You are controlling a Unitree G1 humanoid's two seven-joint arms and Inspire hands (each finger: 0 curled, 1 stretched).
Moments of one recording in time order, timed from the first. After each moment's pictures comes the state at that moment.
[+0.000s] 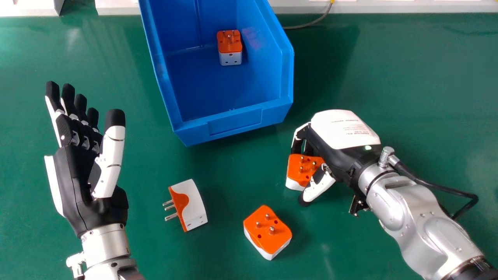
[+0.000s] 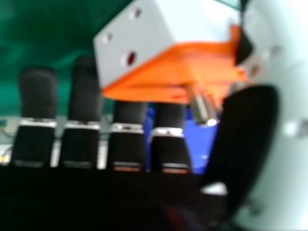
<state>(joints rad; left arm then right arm) 0.00 -0.06 0.22 0.42 -0.29 -0.80 -0.08 -0.37 -0.40 0.48 0.34 -0.82 0.04 0.05</state>
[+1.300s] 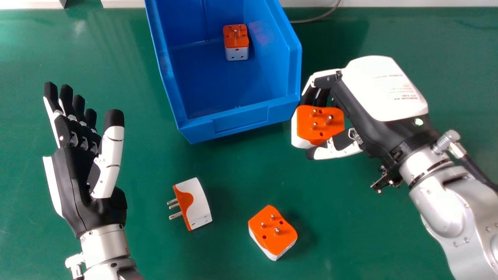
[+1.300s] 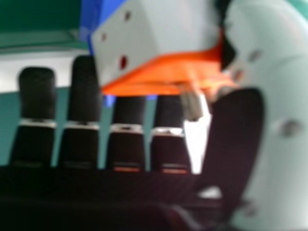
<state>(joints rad) 0.00 -0.06 0.23 0.42 -0.28 -0.80 -0.07 -0.17 -0.51 0.24 -0.23 -0.79 -0.03 0.08</state>
